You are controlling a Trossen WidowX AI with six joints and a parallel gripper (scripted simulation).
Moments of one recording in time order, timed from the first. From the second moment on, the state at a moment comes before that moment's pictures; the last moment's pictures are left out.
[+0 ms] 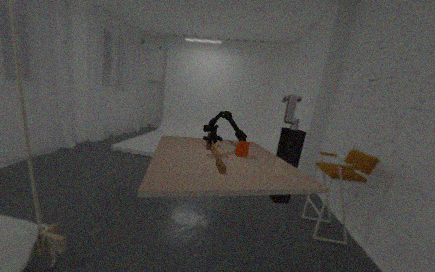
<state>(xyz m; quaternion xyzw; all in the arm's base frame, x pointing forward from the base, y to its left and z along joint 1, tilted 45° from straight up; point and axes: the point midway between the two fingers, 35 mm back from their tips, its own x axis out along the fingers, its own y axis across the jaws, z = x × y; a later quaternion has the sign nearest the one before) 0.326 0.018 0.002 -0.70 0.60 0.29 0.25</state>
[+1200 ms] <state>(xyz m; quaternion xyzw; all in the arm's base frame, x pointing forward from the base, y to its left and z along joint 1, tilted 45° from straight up) 0.326 0.012 0.009 -0.70 0.60 0.30 0.25</state>
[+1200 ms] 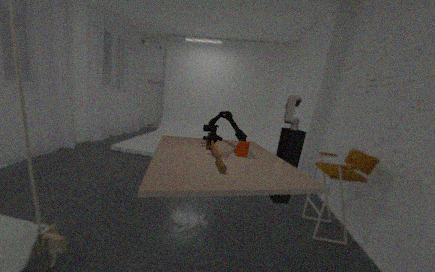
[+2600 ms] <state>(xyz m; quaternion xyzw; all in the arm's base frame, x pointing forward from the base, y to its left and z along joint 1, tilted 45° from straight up) 0.327 0.007 0.014 -0.70 0.60 0.30 0.25</state>
